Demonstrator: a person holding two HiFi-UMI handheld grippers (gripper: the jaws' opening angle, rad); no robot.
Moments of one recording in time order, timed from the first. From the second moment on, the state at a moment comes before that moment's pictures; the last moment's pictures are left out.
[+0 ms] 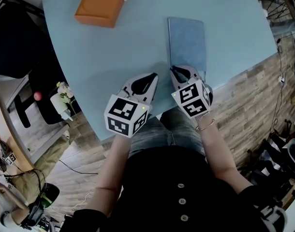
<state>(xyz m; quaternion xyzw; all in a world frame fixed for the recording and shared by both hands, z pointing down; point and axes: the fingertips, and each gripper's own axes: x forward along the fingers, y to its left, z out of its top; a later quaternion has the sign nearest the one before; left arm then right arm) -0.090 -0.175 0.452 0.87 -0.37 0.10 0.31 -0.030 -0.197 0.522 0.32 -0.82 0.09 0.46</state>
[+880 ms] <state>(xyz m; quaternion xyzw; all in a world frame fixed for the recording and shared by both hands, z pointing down) -0.056 -0.178 0.439 0.85 -0.42 0.12 0.28 -0.019 -0.203 0.462 0.29 -0.88 0.10 0.36</state>
